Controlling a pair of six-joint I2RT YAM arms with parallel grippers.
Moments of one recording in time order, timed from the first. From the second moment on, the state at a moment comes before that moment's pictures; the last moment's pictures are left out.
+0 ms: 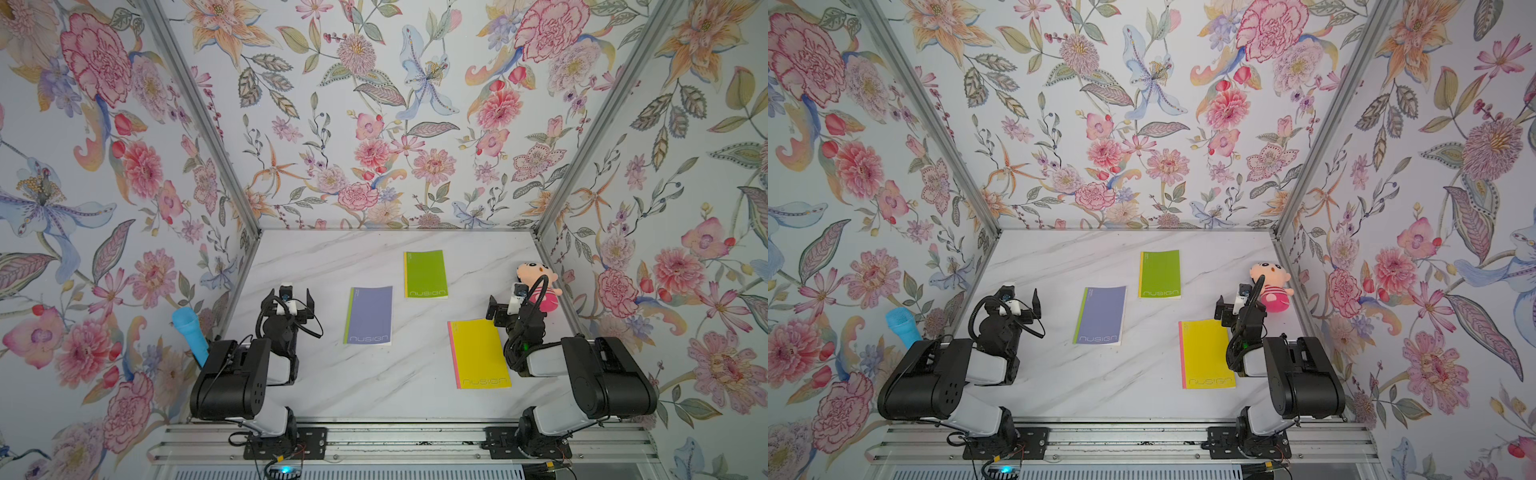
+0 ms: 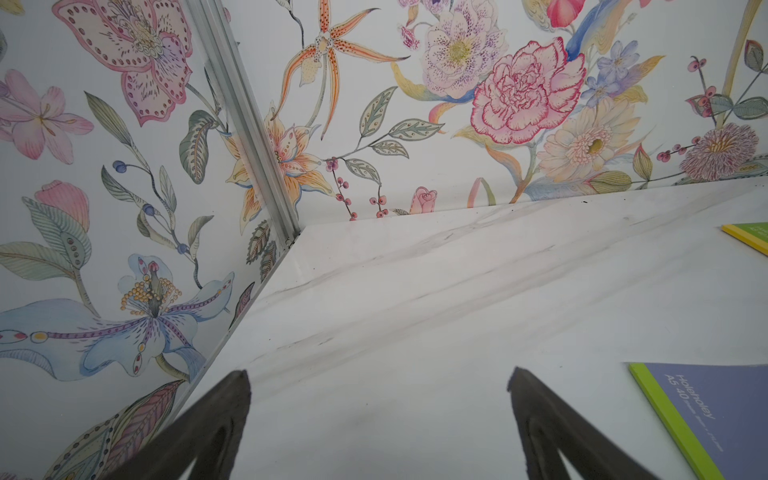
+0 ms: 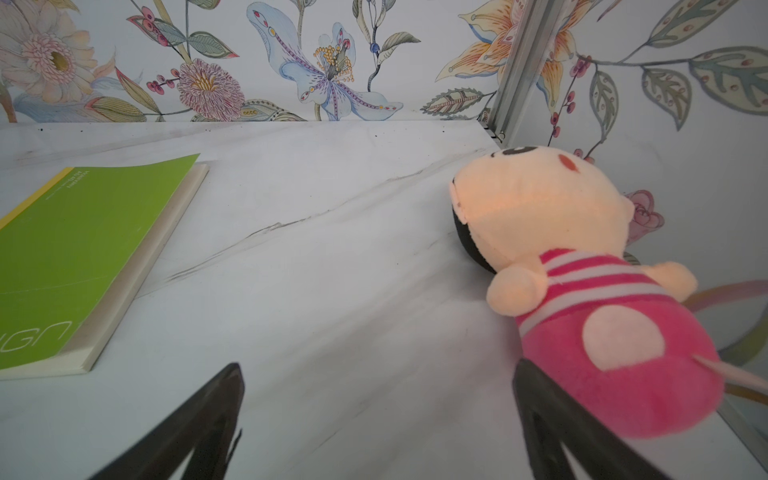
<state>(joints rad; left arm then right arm) 0.03 1.54 0.20 1.30 -0.09 0.16 0.04 1.54 0.27 0.98 0.14 -0.01</state>
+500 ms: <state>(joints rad) 0.02 1.54 0.20 1.30 -0.09 0.17 0.04 1.54 0.27 0.99 0.14 -0.01</state>
